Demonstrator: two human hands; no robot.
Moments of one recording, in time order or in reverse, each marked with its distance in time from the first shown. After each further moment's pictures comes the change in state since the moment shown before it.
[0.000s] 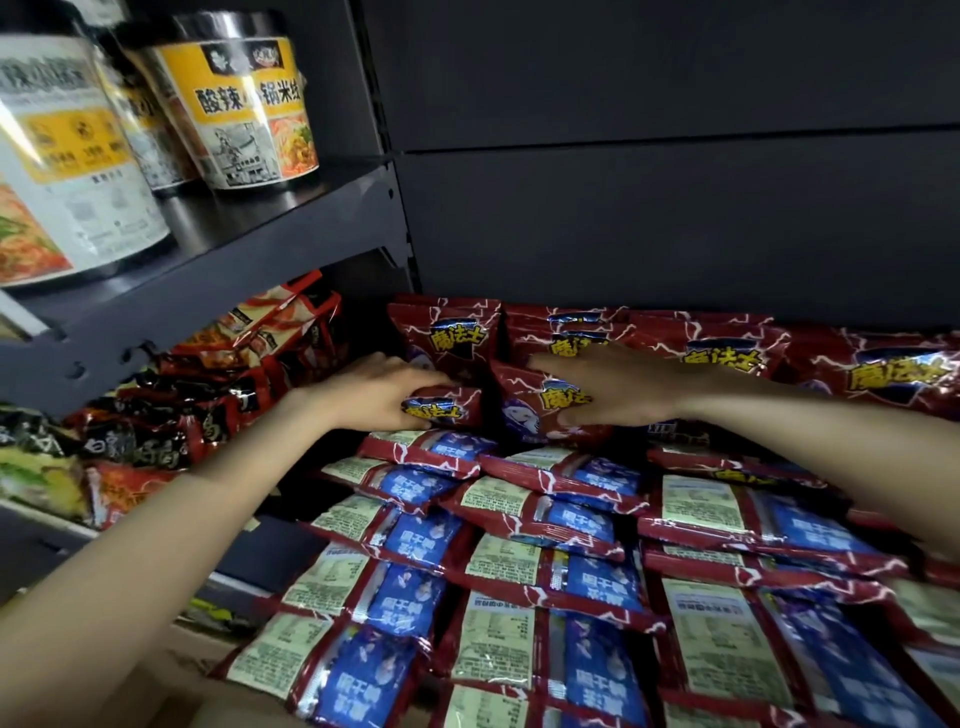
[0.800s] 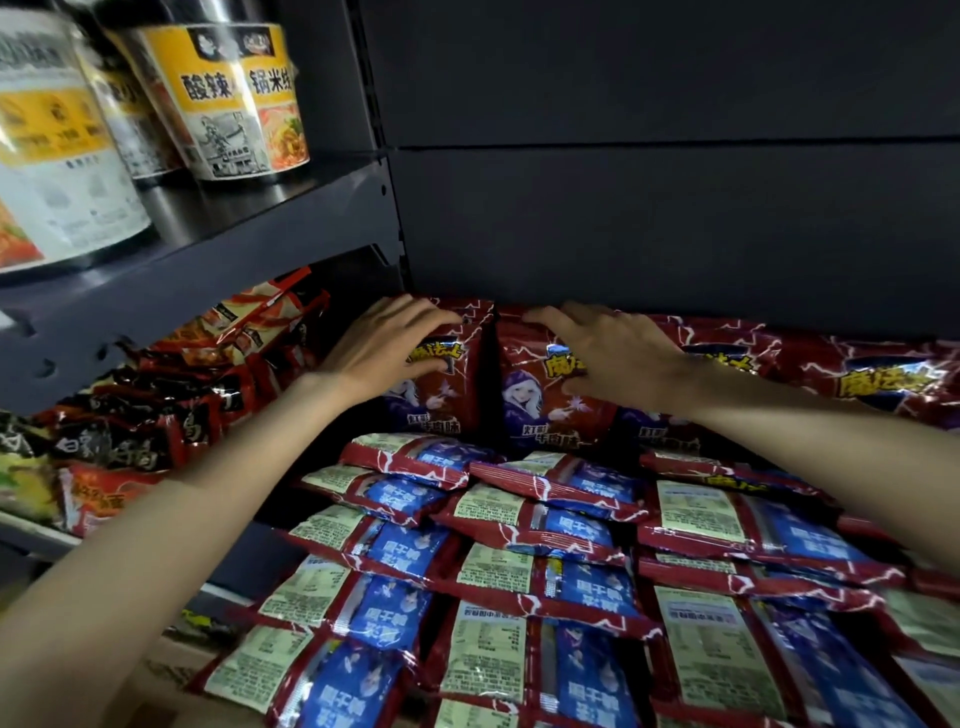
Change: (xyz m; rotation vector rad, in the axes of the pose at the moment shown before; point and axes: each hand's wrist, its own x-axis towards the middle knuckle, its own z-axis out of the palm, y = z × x) left_hand 0.028 -0.009 0.001 0.094 0.531 0.041; right_hand 0.006 0.008 -0.005 -0.374 0.387 0.039
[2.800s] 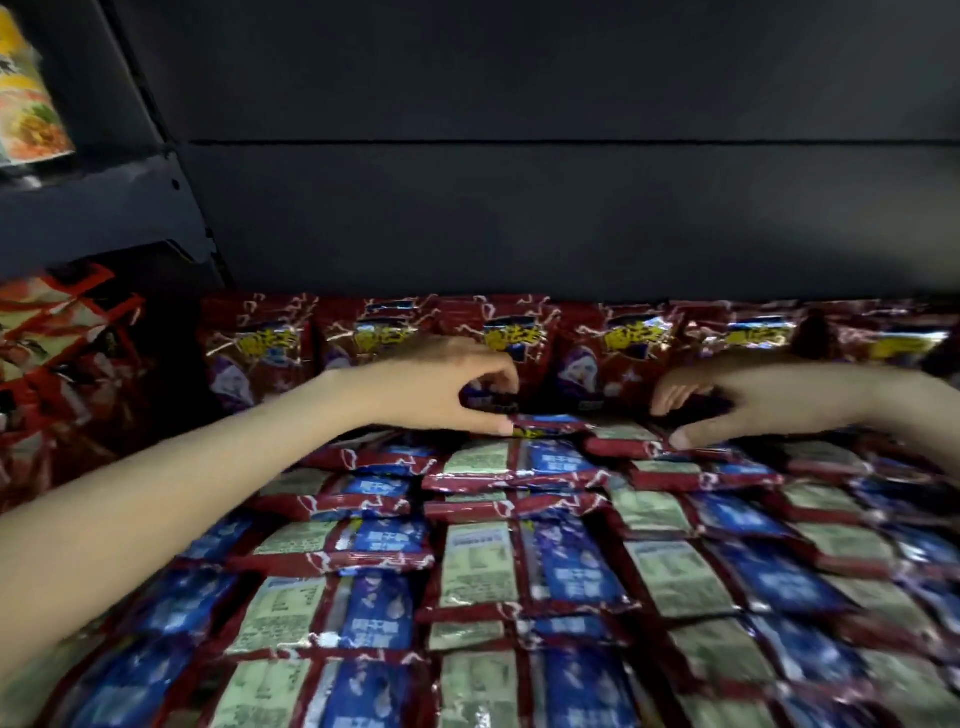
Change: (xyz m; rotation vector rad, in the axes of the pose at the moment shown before) left_hand 0.077 0.195 -0.037 -0.402 -0.440 0.306; right_hand -0.223 0.102 -0.073 0.498 -0.538 0.218
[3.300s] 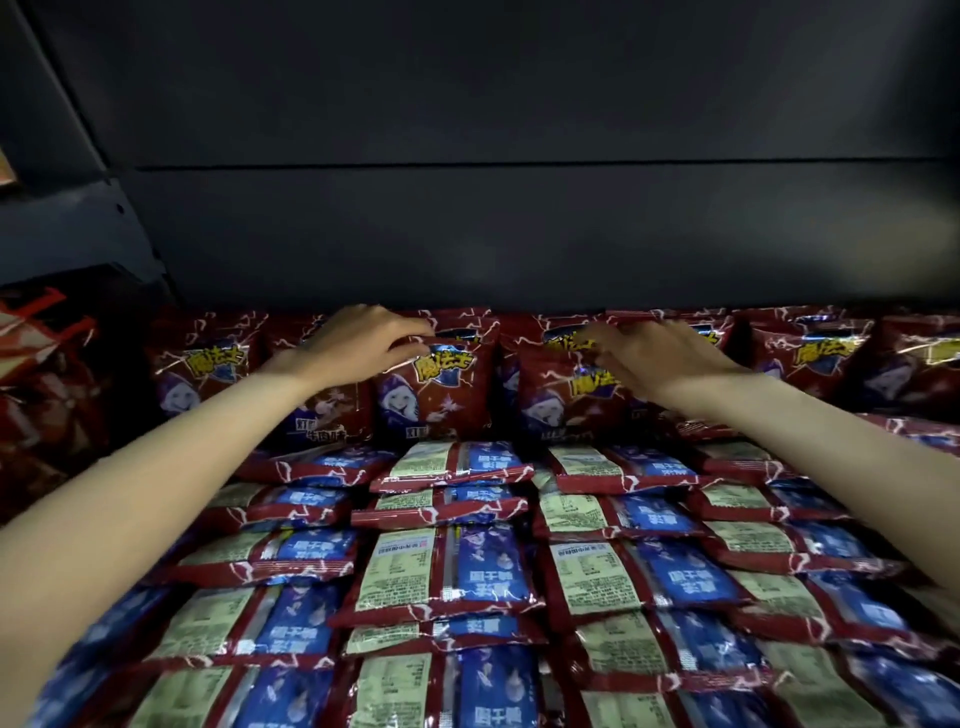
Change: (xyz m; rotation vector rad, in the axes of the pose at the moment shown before) left_hand 0.039 -0.031 0.001 0.174 0.327 -0.129; right_hand 0.005 0.023 -0.005 -0.417 0.490 0.164
